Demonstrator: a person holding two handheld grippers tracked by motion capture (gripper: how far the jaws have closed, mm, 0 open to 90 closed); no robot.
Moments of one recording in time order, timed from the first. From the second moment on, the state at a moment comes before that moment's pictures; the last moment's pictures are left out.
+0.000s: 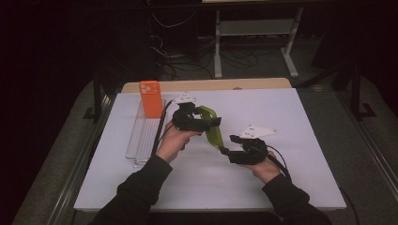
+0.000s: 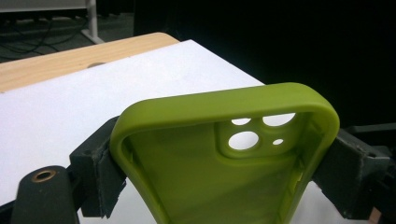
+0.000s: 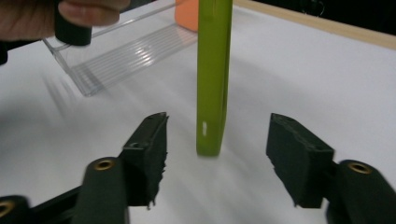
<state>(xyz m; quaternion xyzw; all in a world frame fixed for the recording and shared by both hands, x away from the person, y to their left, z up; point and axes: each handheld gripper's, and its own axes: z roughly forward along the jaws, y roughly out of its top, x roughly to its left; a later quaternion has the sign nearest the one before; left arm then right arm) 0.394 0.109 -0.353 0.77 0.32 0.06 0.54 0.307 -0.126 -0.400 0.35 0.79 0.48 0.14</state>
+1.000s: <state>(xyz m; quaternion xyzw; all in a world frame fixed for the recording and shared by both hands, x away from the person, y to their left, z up) 0.431 0.213 -0.258 0.72 0.41 0.21 0.52 0.282 -0.188 -0.426 0.37 0.81 0.43 0.16</state>
